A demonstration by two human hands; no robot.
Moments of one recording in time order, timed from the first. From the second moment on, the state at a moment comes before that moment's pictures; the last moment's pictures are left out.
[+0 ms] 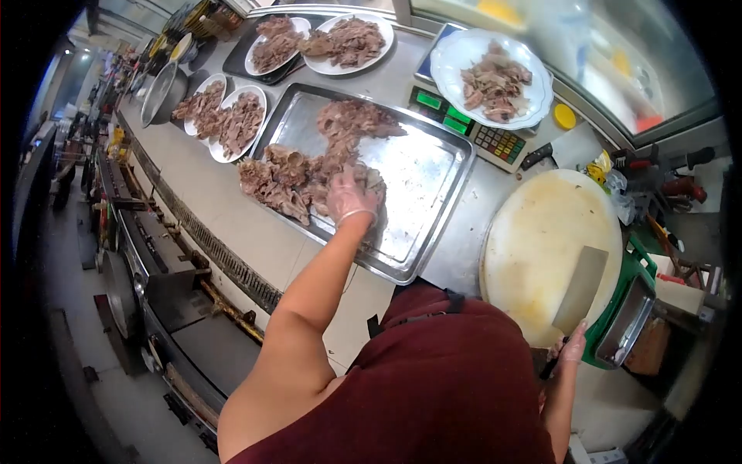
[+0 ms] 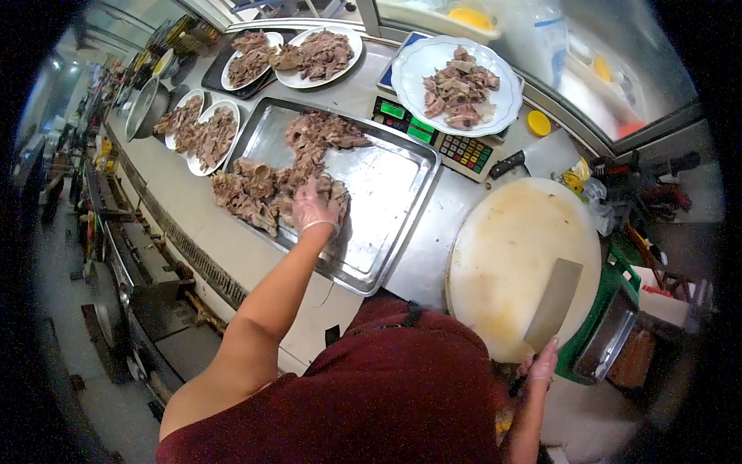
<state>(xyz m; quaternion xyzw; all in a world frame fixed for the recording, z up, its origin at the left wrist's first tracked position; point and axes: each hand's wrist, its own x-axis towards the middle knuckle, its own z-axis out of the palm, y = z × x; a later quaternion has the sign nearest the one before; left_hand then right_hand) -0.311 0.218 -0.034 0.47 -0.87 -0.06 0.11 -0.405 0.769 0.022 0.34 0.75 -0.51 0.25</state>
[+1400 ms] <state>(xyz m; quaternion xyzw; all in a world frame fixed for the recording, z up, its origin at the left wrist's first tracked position) -0.317 0.091 -0.011 0.35 -0.91 -0.07 -0.23 -0.404 0.746 0.026 0.34 0.79 -0.46 0.21</state>
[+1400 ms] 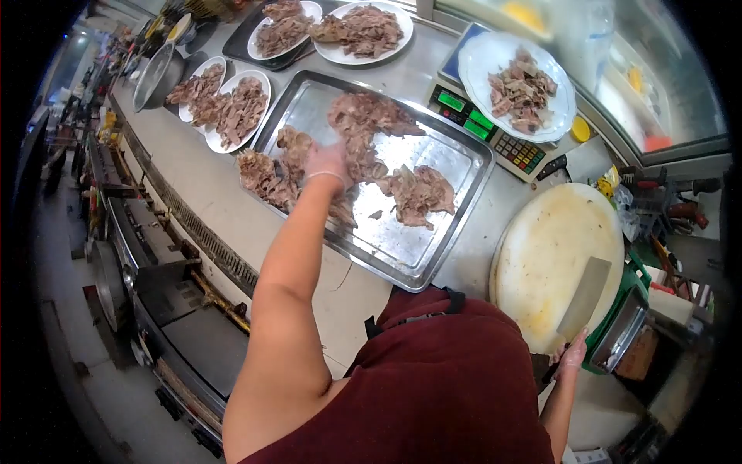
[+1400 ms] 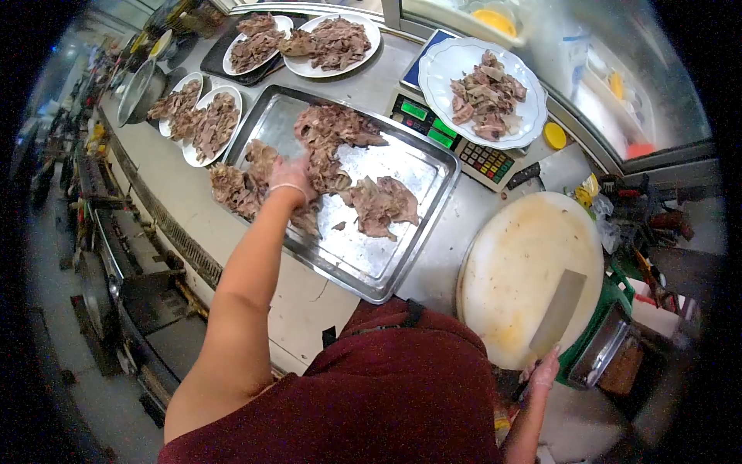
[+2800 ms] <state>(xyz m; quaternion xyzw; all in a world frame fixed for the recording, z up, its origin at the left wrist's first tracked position) -0.330 0.157 -0.053 0.49 -0.42 -0.75 0.14 -0.405 0.756 0.015 0.34 0.79 -0.46 0.22</state>
